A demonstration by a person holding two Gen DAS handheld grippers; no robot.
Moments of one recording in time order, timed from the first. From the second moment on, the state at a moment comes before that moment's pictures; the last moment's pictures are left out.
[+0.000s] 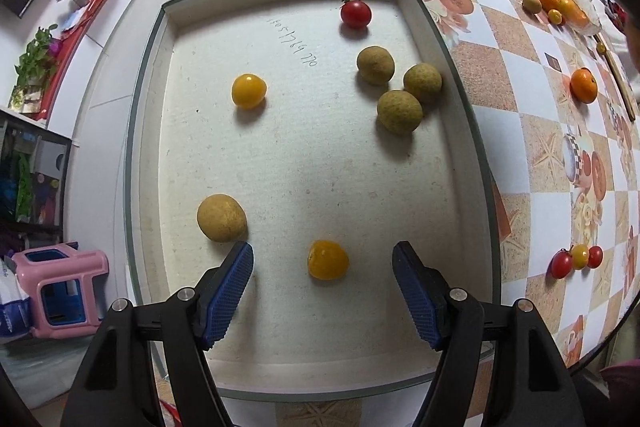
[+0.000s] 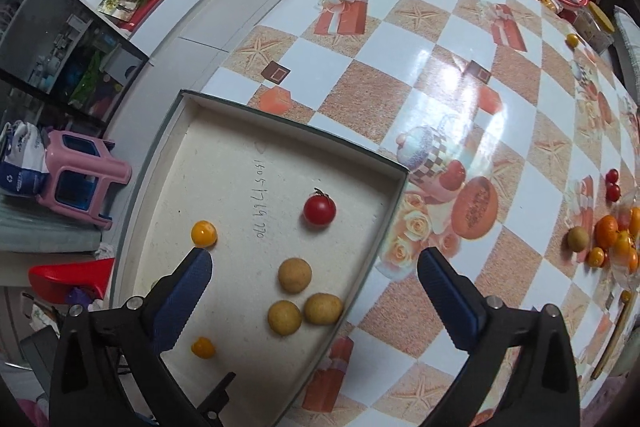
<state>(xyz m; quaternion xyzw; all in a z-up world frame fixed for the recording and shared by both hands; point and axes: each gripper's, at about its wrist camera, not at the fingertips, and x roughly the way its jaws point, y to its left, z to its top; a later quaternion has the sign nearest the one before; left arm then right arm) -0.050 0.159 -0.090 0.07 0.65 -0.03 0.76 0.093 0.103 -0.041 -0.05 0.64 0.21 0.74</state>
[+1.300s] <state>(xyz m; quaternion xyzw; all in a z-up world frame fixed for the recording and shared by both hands) -0.099 -0.010 -0.075 0.25 0.61 -0.27 0.71 -0.112 -0.149 -0.083 0.01 0.71 0.10 0.70</state>
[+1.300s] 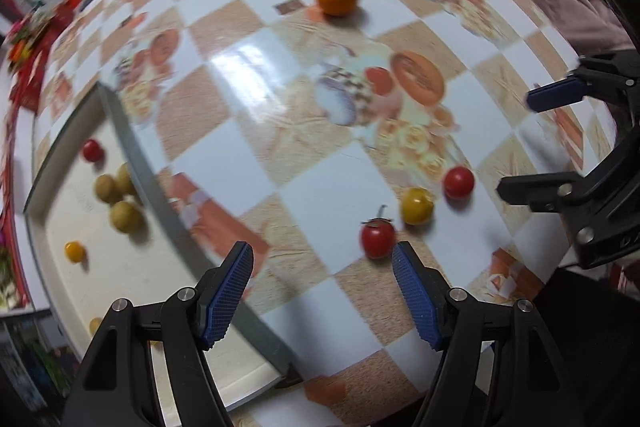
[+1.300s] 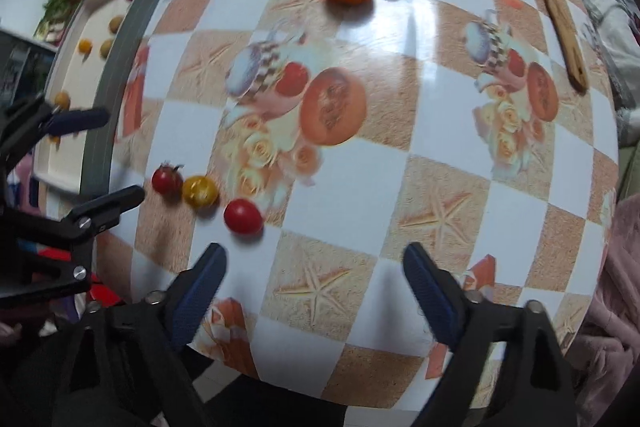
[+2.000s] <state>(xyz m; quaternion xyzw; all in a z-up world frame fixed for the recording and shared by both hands) -0.088 -0.024 -0.103 0.23 0.64 -0.31 0.67 -0.095 -0.099 -0.097 -0.02 0.69 0.22 0.69</state>
